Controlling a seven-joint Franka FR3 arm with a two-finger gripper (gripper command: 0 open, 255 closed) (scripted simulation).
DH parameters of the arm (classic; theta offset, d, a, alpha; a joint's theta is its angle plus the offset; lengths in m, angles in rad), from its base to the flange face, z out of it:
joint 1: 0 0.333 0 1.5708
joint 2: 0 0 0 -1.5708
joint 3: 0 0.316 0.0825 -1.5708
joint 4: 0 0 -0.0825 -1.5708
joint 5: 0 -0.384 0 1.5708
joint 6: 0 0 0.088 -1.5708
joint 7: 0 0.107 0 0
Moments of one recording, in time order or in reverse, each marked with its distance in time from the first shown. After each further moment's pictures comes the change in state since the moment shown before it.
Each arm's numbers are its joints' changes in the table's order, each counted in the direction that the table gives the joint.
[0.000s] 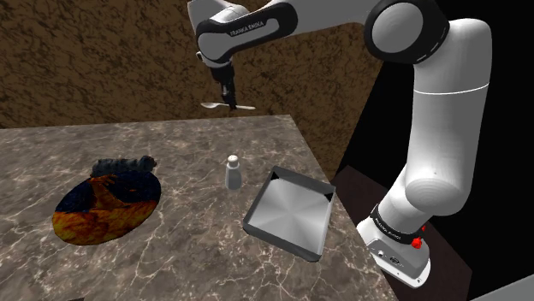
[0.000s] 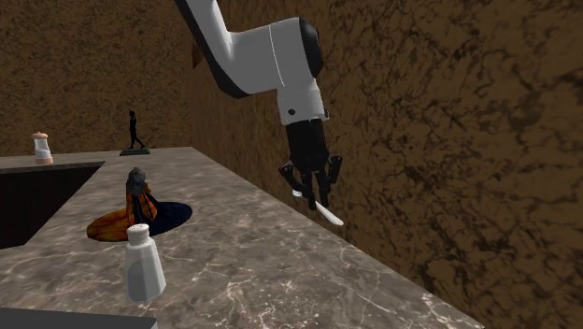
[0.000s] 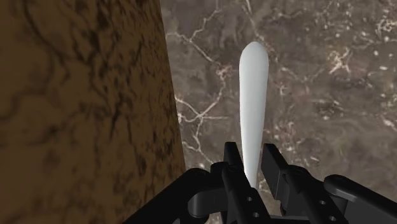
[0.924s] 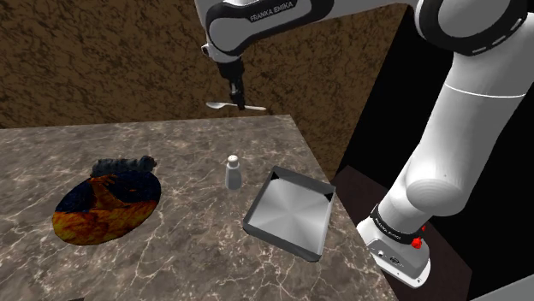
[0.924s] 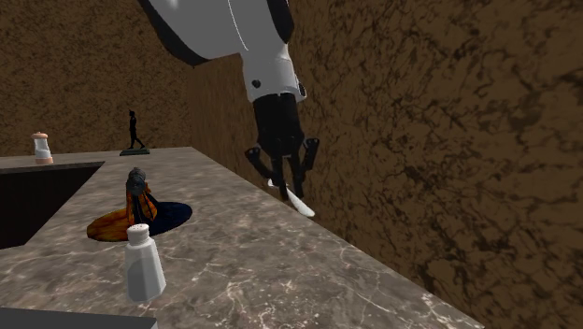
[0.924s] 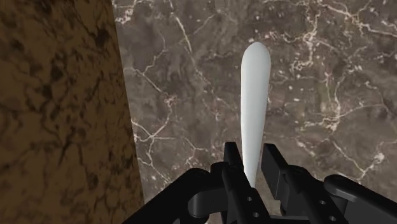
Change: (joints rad) arm 0.020 0.247 0.034 0.245 -0.041 0.010 0.047
